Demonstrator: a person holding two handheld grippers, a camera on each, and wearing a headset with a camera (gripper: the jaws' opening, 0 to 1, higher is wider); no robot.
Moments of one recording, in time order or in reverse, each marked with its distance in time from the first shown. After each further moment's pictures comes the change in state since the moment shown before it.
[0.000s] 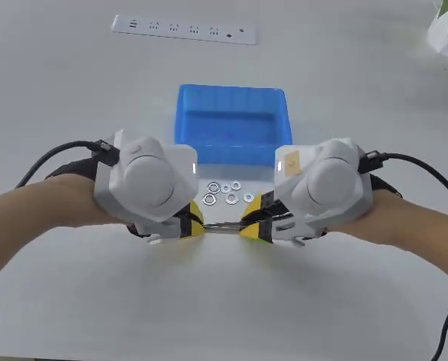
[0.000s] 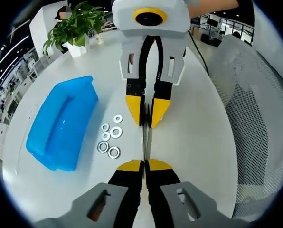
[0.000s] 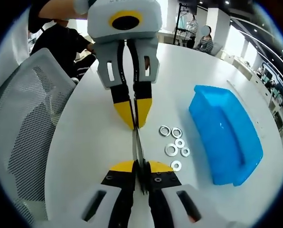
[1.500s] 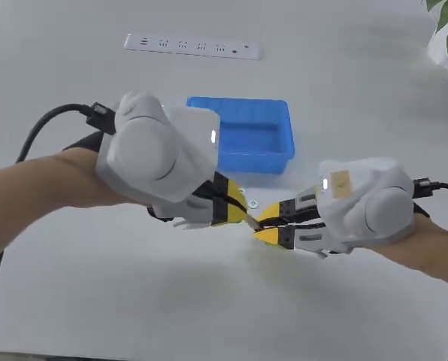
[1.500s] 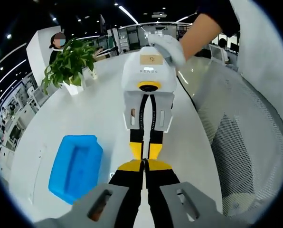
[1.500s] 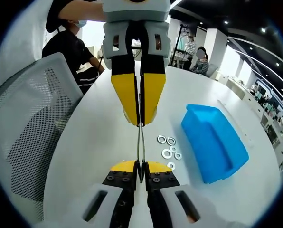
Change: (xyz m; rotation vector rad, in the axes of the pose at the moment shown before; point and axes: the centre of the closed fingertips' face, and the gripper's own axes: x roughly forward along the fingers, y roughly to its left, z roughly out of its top) left arm -0.040 -0.011 0.100 0.125 -0.238 0.002; right arm -0.032 0.004 0.005 -0.065 -0.178 -0.081
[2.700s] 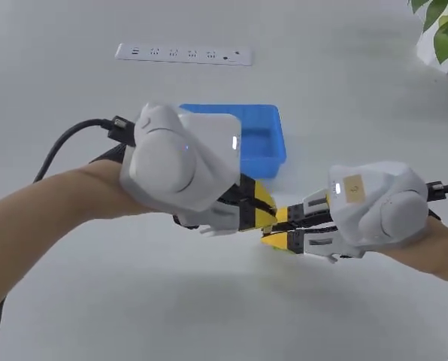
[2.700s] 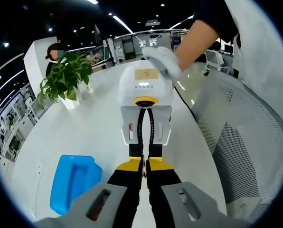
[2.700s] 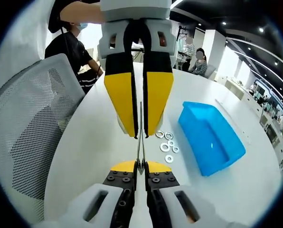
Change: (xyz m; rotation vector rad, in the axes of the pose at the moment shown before) left arm 0.014 -0.004 0.021 0.053 -0.058 -0.019; right arm -0.009 -0.001 -0.007 0.011 -0.019 -0.006
